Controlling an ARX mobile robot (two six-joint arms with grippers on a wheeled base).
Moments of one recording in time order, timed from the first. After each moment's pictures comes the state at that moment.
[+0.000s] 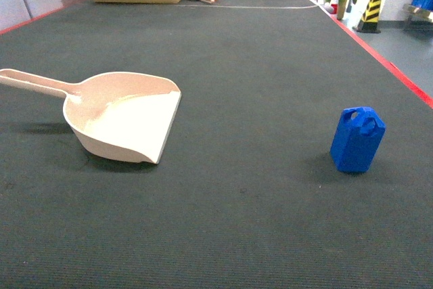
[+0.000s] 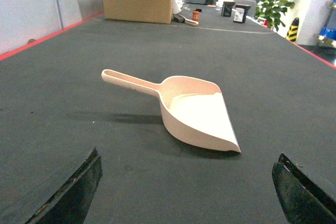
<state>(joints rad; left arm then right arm) 0.00 0.01 0.02 -0.01 0.00 -0.01 0.00 0.00 0.01 0.00 0.00 0.00</state>
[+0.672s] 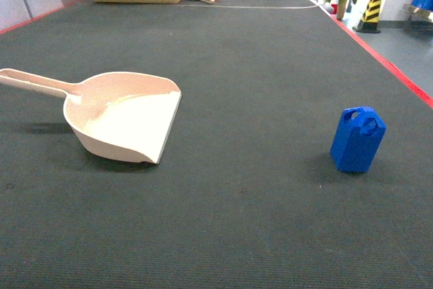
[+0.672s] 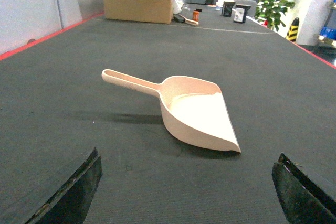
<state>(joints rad) 0.00 0.01 0.02 -0.01 0.00 -0.01 0.00 0.00 0.01 0.00 0.00 0.00</state>
